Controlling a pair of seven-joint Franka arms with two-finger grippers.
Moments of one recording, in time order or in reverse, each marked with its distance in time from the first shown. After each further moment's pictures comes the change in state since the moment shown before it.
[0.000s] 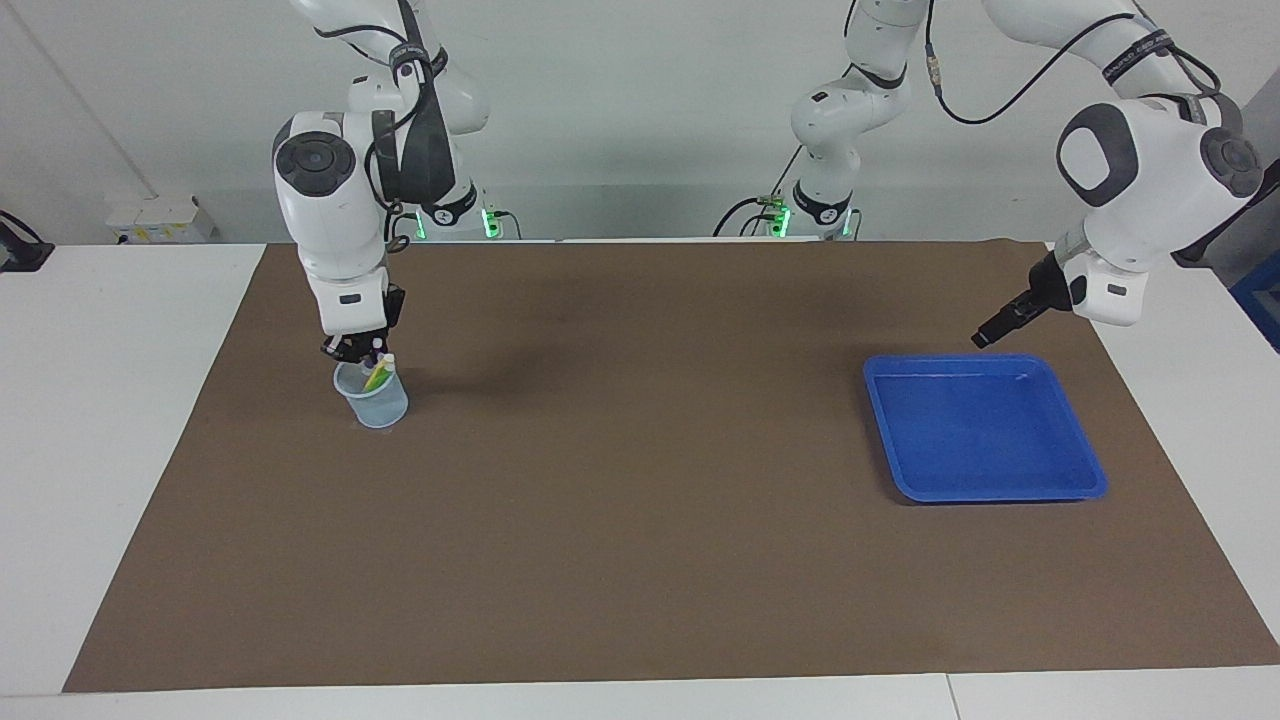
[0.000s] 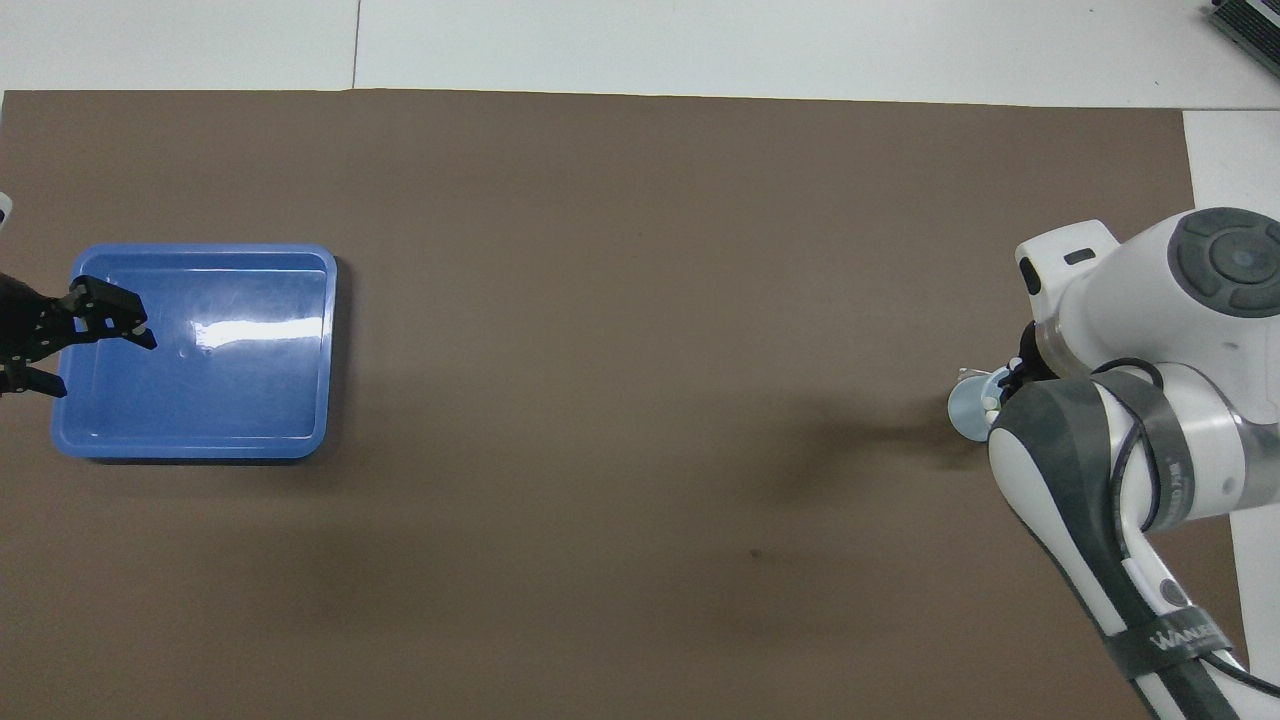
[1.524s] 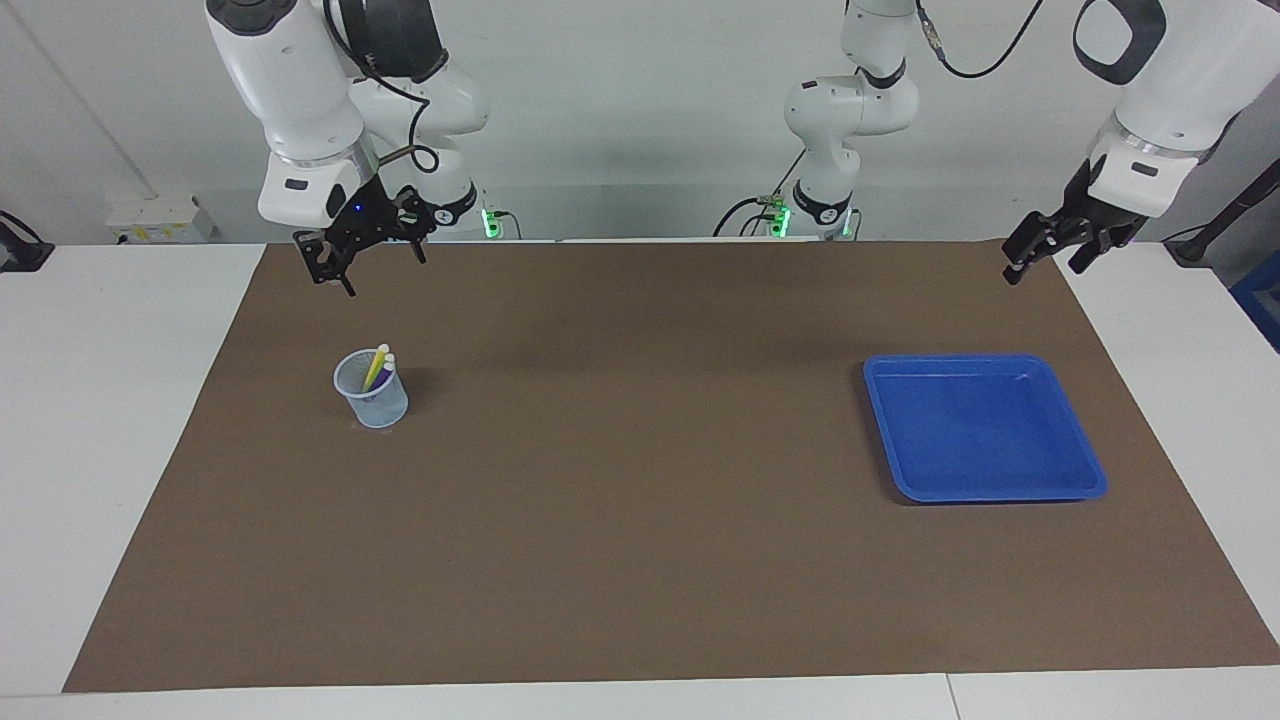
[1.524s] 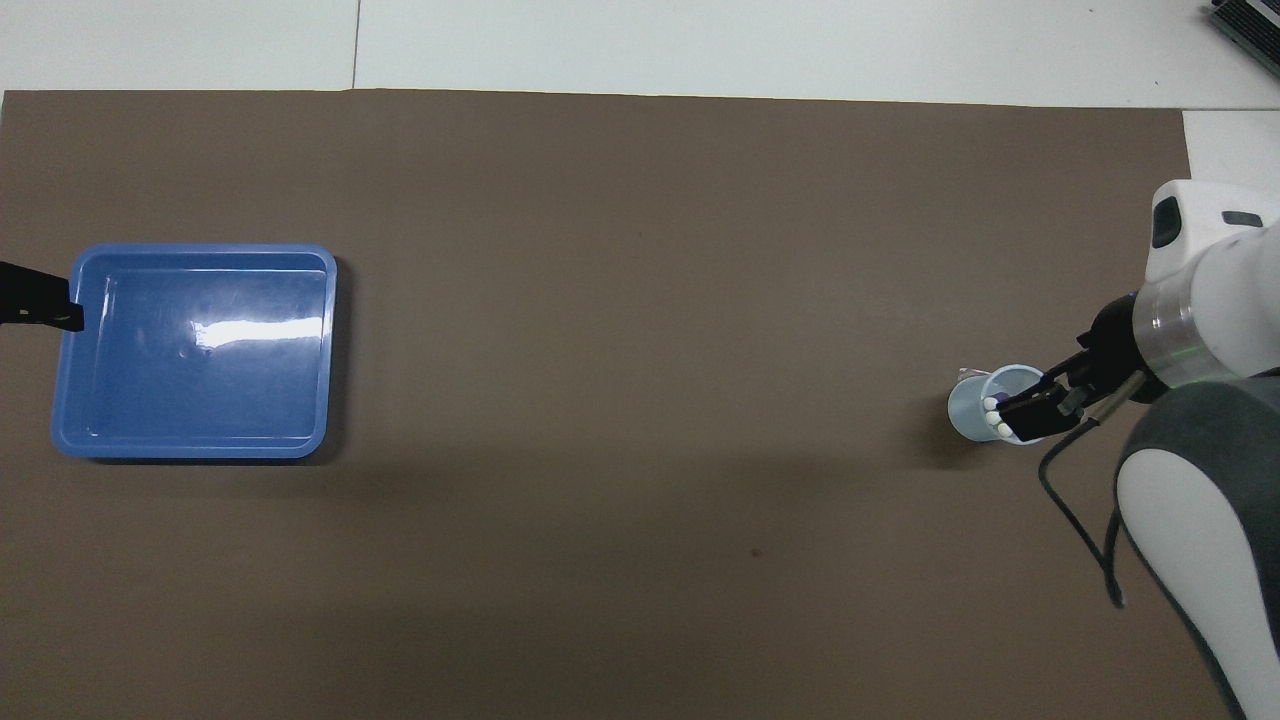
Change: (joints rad) left arm -0.428 -0.116 0.377 0.194 0.002 -0.178 0.319; right arm 0.009 -0.084 0.023 0.321 0.218 -0.372 0.522
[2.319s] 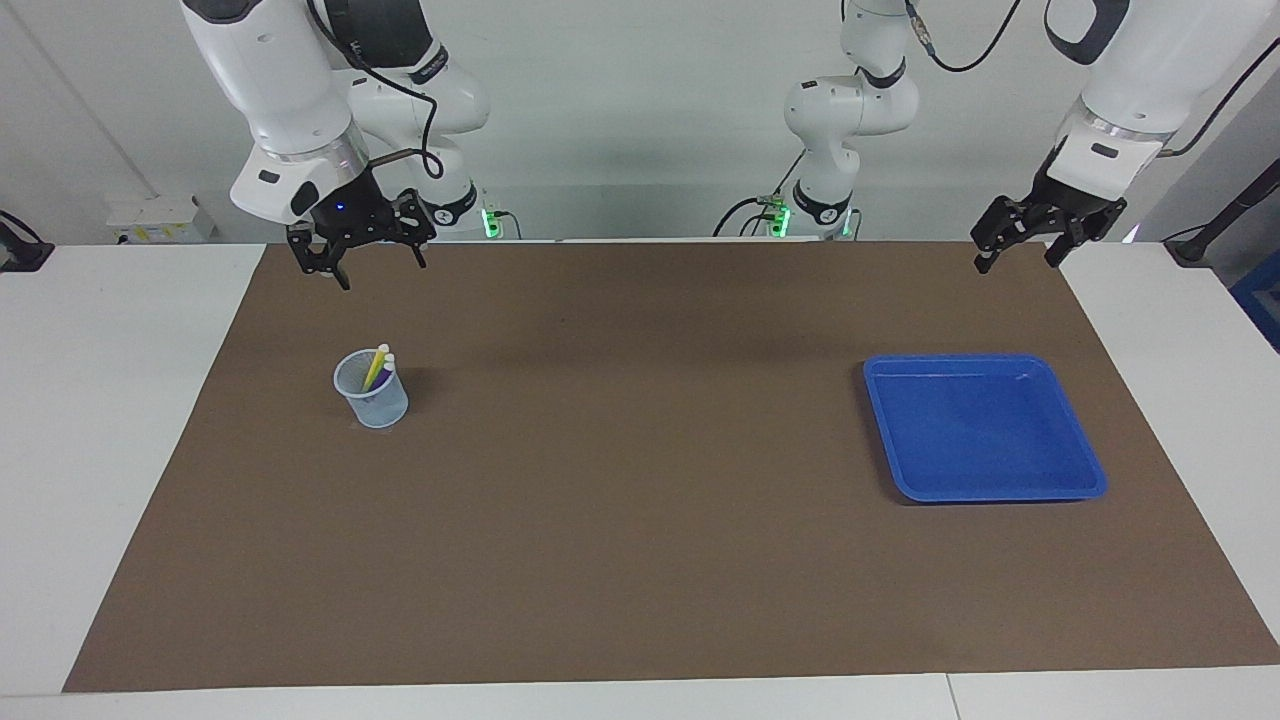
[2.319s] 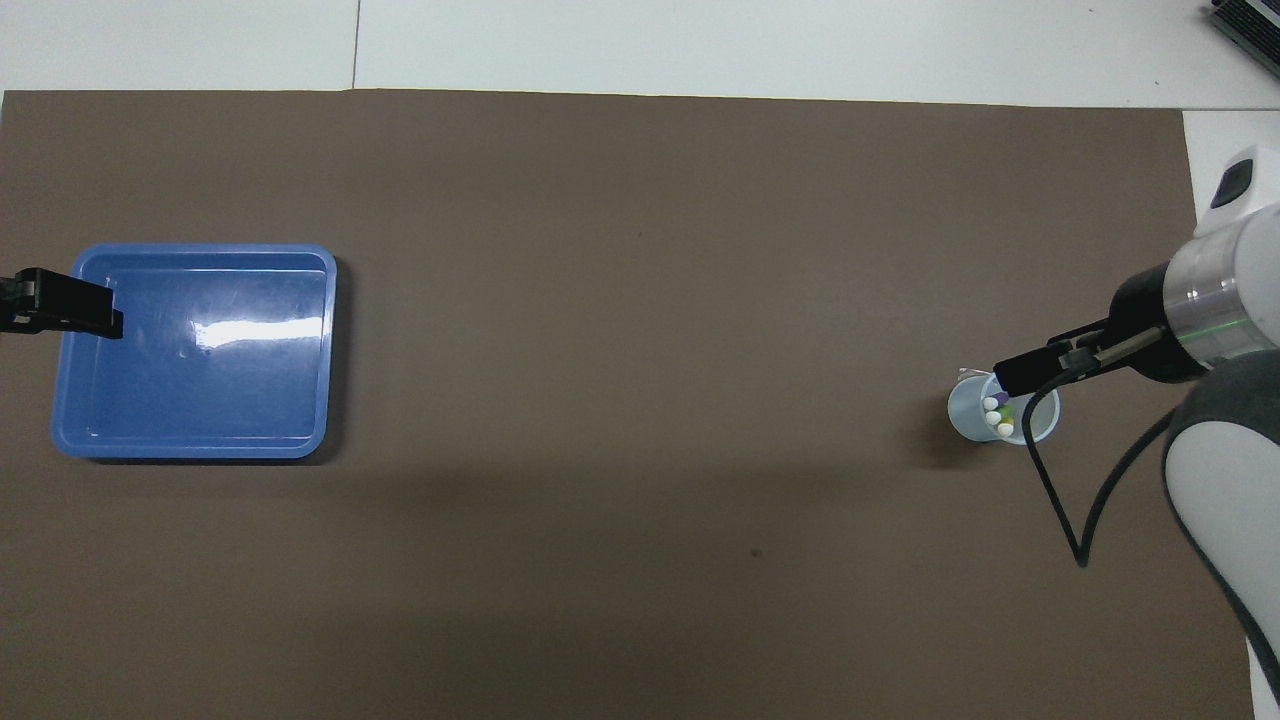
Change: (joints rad) left arm 0.004 -0.002 -0.067 -0.011 0.000 0.009 0.000; right arm 0.059 0.024 -0.082 -0.005 0.000 0.048 0.157
